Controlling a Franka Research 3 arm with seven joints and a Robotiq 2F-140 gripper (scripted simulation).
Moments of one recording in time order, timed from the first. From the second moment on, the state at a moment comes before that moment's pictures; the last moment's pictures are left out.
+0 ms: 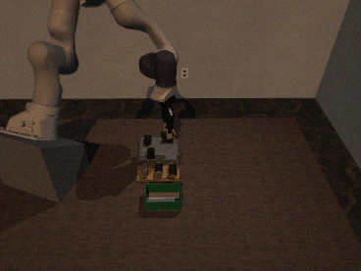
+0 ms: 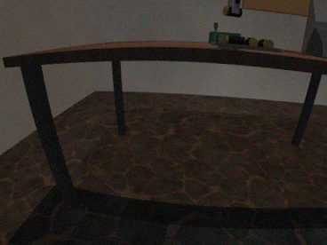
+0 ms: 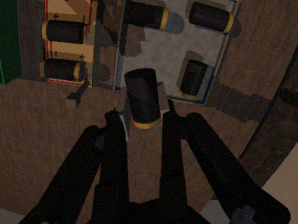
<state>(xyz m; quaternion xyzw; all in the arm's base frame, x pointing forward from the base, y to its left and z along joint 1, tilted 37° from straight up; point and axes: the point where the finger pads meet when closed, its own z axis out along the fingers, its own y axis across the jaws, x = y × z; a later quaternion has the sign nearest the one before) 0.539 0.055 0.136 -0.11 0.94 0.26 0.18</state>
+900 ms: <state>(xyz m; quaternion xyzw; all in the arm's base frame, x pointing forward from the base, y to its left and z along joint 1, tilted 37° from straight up) 0.529 0.059 0.142 -0.36 0.88 0.22 0.24</state>
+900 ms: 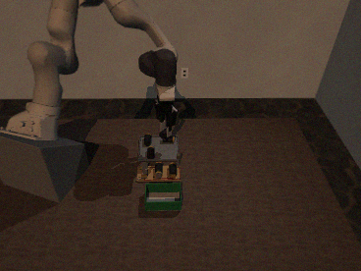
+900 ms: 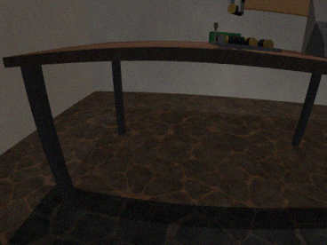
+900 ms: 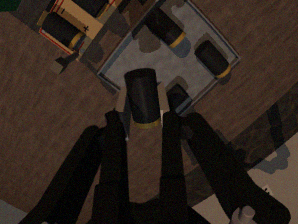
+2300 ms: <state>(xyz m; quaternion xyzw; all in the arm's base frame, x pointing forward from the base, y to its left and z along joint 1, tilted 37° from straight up) 0.441 -0.041 0.045 -0.59 0.74 0.14 0.29</state>
